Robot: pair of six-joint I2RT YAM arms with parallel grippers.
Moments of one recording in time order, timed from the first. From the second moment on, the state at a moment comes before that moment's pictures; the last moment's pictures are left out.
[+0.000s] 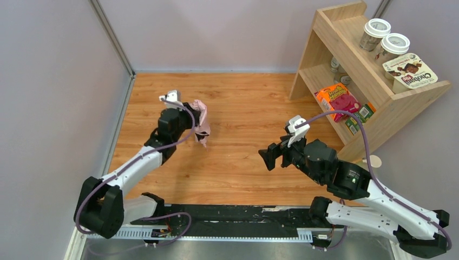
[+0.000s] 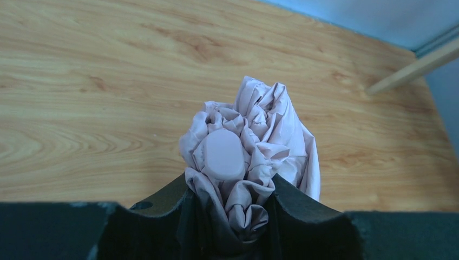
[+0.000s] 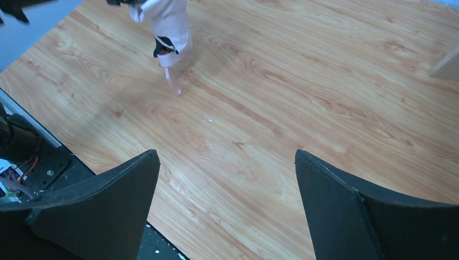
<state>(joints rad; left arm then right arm) -0.46 1.16 0.58 0.36 -0.27 -0.44 1.08 0.67 0.91 -0.55 0.40 0.25</state>
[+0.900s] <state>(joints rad) -0.16 1.45 1.00 -0.28 0.65 -0.51 1.08 0.79 0.87 -0.55 0.37 0.31</state>
